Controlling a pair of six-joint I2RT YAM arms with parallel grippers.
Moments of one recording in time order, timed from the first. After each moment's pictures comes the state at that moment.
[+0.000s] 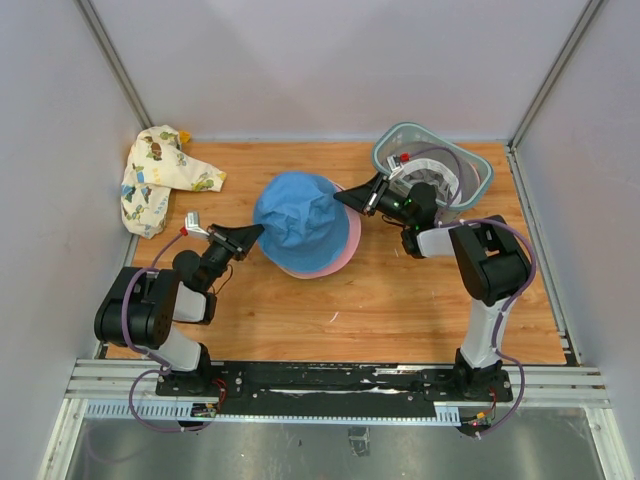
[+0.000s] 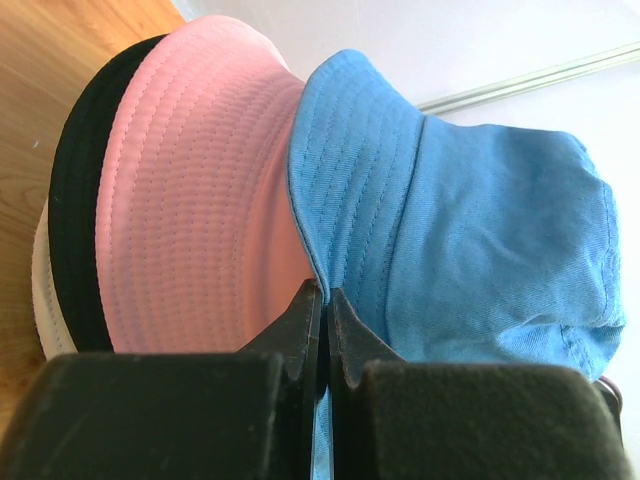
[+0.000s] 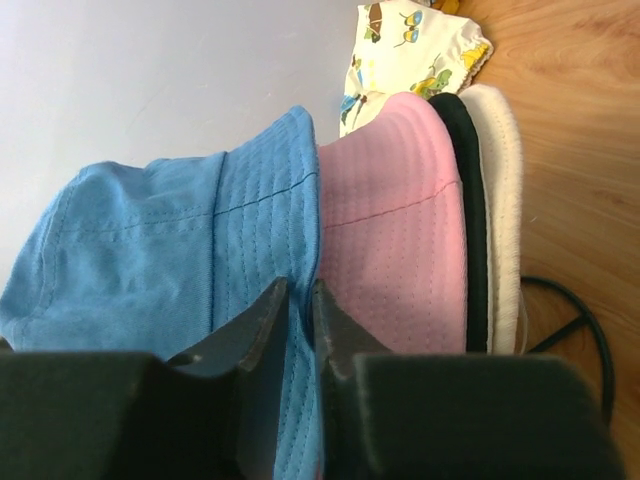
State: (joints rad) left arm -0.06 1.53 0.17 1.52 0.46 -1.35; right arm 0.35 1.92 0.91 1.19 -0.73 1.21
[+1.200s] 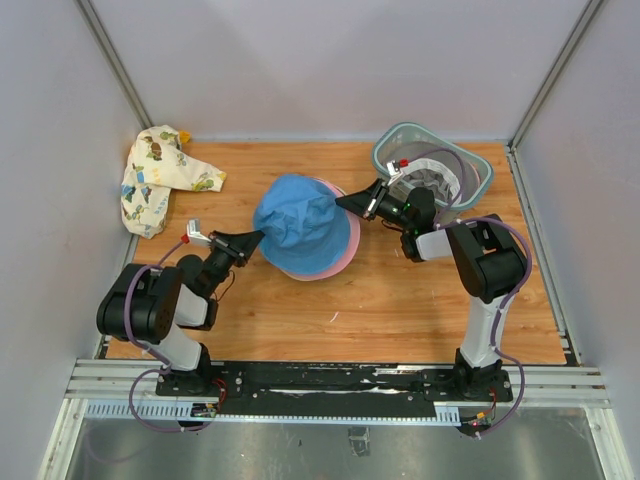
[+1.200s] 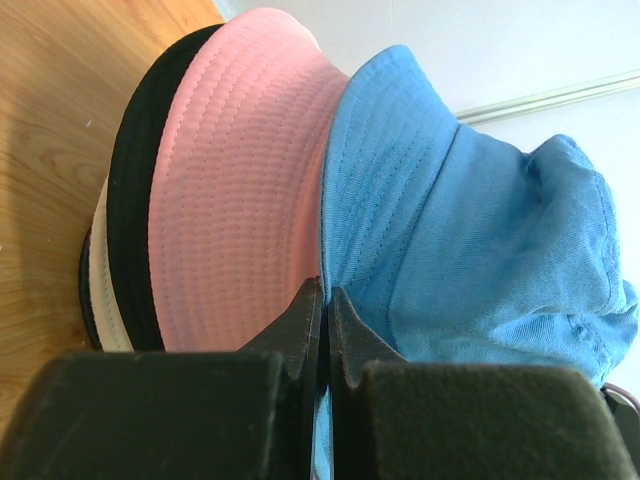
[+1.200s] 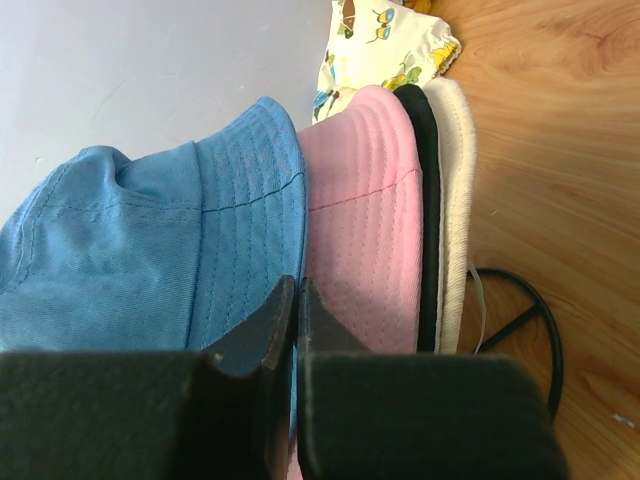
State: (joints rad) left arm -0.08 1.57 0.12 1.53 0.40 -1.32; right arm 0.34 1.96 0.88 1.19 -0.70 1.12
